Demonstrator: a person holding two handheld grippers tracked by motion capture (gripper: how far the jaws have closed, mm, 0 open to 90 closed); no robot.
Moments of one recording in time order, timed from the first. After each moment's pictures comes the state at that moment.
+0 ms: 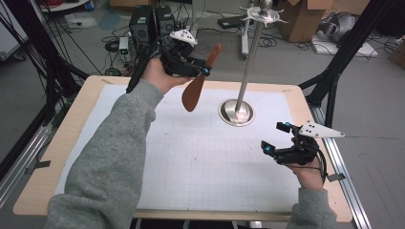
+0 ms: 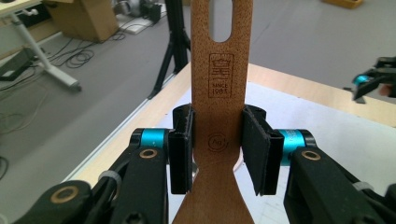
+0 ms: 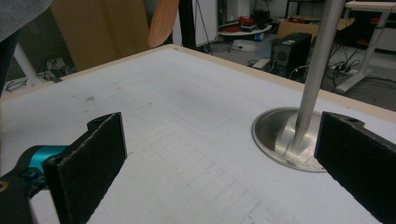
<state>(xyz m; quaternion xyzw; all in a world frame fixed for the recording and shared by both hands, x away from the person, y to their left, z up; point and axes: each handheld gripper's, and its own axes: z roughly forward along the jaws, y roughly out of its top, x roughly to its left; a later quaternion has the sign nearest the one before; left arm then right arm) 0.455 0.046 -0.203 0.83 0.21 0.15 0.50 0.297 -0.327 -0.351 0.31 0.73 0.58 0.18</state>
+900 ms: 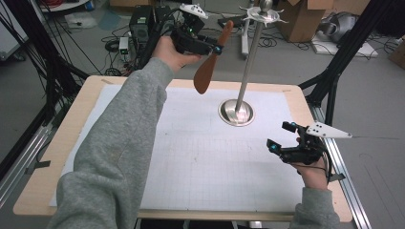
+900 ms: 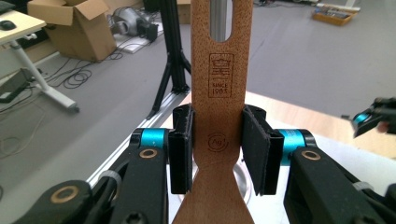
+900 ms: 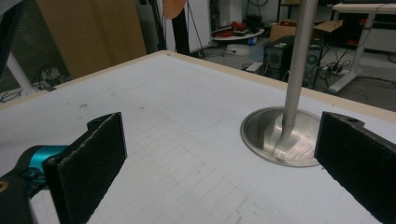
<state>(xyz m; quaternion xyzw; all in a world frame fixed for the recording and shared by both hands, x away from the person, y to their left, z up) 0.485 0.024 -0.161 0.82 0.18 0.14 0.53 0.298 -0.342 -0.352 0.33 0.72 0.58 0.19</state>
